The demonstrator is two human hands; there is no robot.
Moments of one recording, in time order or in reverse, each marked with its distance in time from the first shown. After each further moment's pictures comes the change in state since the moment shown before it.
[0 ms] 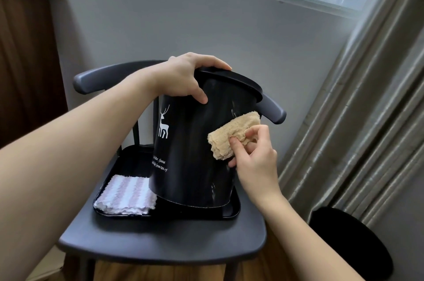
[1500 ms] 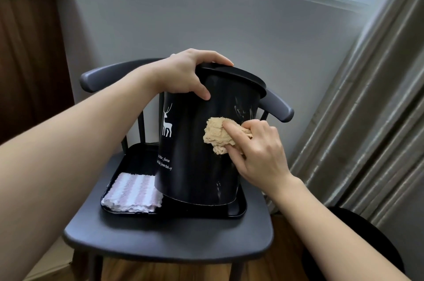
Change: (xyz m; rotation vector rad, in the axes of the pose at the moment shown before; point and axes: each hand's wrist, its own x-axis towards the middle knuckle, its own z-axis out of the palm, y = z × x) left_hand -0.002 -0.009 -0.006 -0.031 0.016 0.021; right_hand 0.027 0.020 -0.006 -0.724 -0.029 -0.833
